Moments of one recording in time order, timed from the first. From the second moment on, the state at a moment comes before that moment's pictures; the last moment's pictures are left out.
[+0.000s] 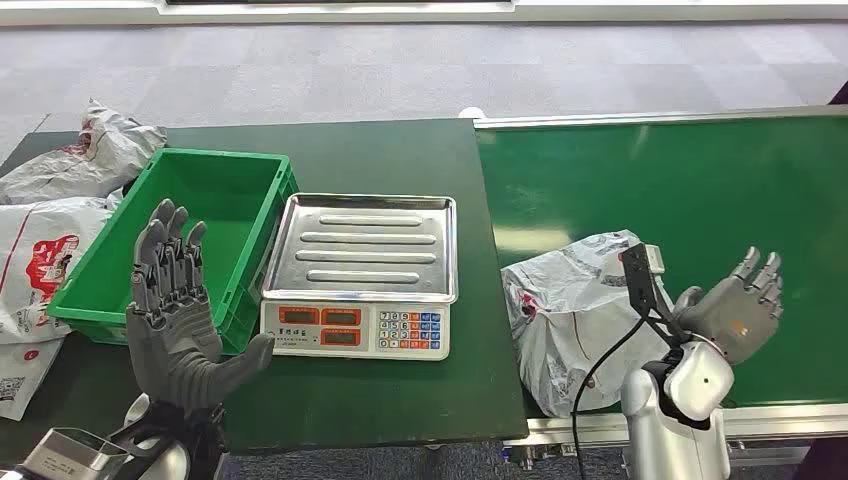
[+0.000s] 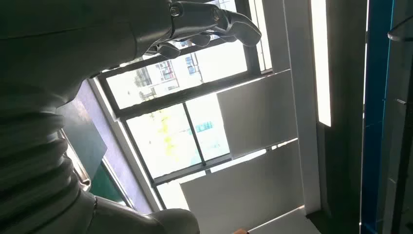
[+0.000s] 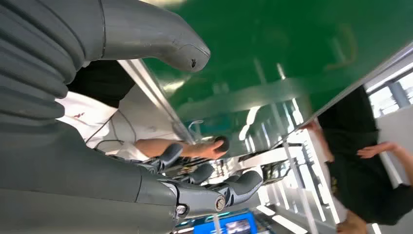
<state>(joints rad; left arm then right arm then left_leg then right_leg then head) 0.06 -0.24 -0.15 -1.93 -0.13 -0.12 -0.60 -0.22 0.10 -0.26 -1.36 1.57 -0.51 0.32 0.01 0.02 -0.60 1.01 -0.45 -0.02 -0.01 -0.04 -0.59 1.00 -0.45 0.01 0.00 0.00</state>
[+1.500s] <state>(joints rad) 0.02 -0.23 -0.14 -1.89 -0.14 -0.19 -0.63 -0.70 0.04 -0.47 -0.43 1.14 0.02 -0.17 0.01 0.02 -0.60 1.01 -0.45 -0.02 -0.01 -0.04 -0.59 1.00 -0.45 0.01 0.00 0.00</state>
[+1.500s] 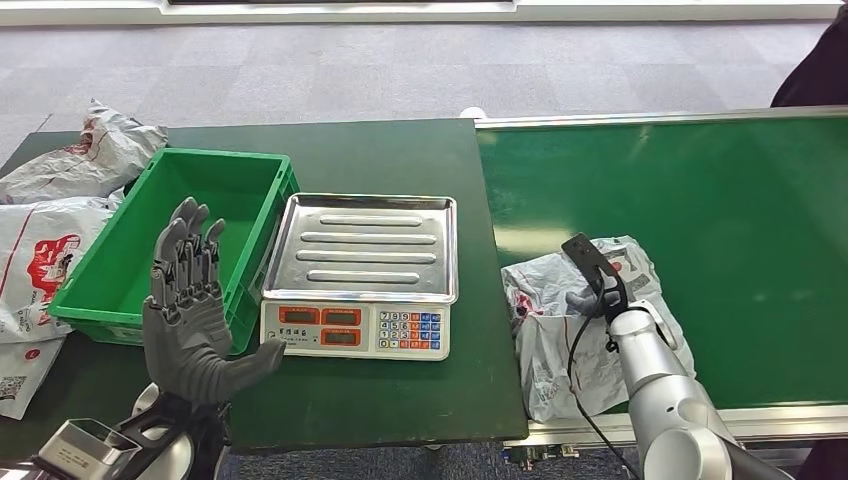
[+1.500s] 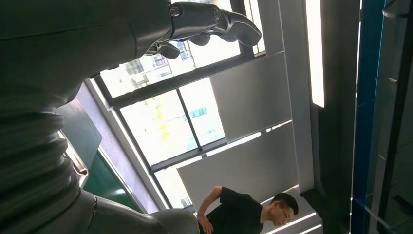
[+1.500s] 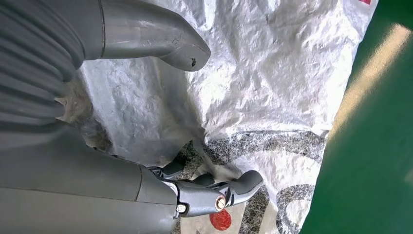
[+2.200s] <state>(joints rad) -0.01 -0.23 -0.13 -1.84 -0.15 -0.21 -0.63 -0.70 0.03 -0.25 -0.39 1.27 0.20 -0.25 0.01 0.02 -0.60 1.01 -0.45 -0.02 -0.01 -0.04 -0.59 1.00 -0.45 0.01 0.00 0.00</state>
